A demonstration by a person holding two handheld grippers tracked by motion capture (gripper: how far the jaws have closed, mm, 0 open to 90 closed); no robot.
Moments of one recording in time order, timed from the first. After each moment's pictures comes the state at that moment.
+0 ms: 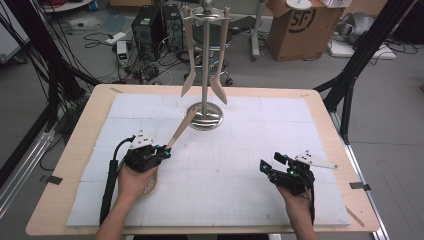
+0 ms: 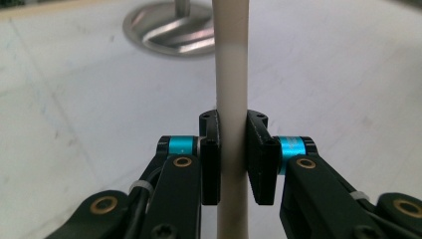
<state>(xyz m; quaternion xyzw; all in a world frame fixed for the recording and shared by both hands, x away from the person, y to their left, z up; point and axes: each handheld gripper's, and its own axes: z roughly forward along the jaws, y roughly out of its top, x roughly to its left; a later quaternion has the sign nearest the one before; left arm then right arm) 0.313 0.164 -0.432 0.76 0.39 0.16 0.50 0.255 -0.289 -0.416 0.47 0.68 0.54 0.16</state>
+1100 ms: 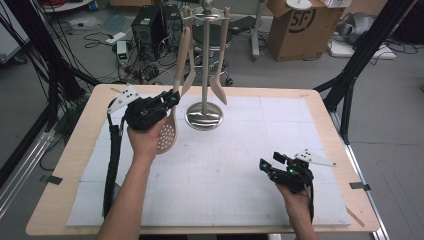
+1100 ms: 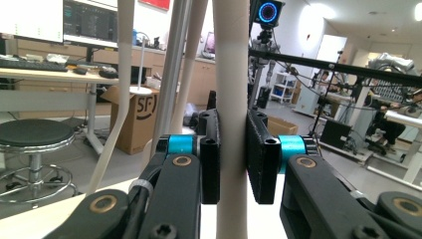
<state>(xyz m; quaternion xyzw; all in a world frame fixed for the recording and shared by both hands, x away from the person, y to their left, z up) 0.356 0.144 -0.320 0.60 0.32 0.20 0.70 0.263 -0.291 -0.423 0.48 0.68 0.54 0.15</state>
